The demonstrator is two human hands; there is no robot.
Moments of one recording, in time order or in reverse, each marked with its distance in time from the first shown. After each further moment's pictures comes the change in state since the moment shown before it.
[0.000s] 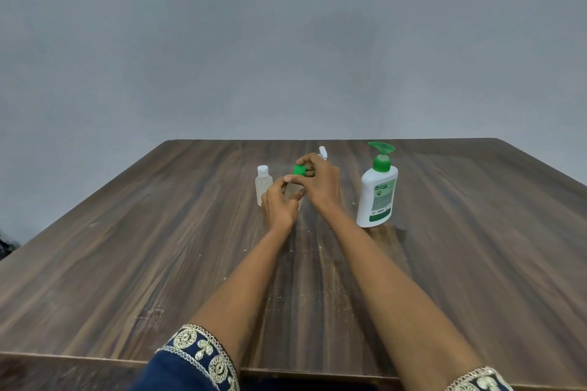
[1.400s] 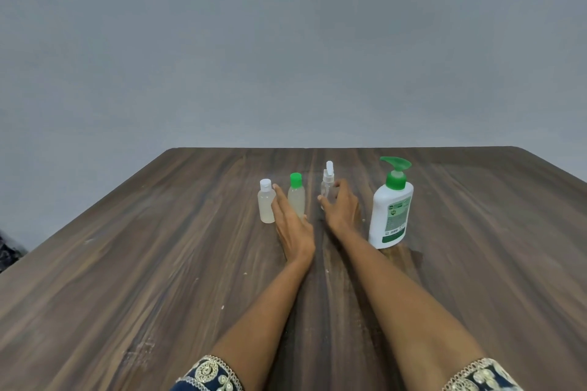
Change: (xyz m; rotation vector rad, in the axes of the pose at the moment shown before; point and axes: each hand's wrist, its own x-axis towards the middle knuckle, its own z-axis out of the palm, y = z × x) left_hand -0.001 -0.016 0.037 0.122 0.119 0.021; right_hand 0.018 0.063 0.005 -0.337 0.074 0.274
